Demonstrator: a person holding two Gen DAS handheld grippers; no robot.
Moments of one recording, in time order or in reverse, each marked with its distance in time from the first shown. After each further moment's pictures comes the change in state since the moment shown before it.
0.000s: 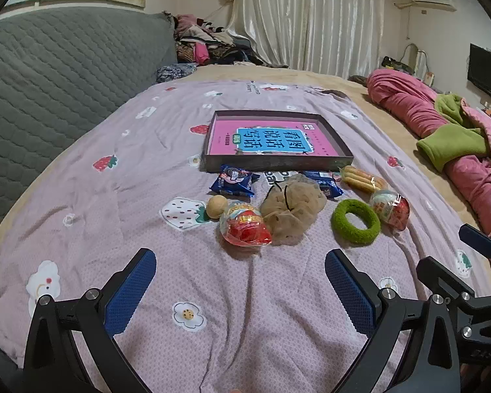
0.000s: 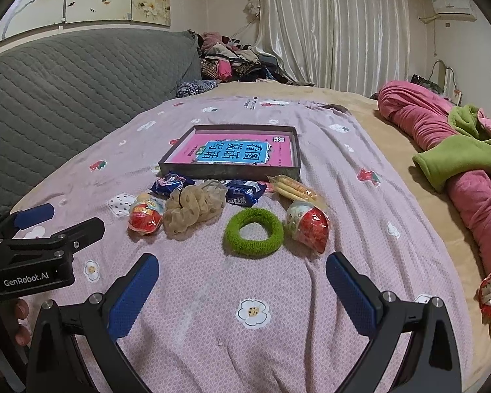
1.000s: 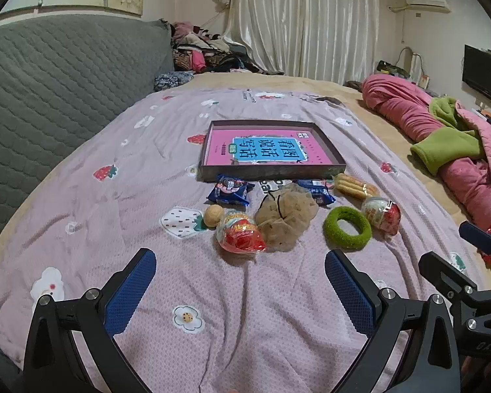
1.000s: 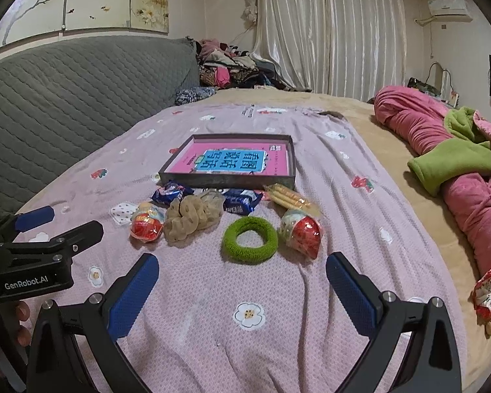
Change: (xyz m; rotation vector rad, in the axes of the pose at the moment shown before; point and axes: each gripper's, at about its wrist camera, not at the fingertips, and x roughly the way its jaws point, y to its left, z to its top) left arm -0.016 -0.004 0.005 0.008 -0.034 -0.013; right arm -0.017 -0.002 0.007 0.005 -0.034 -0.010
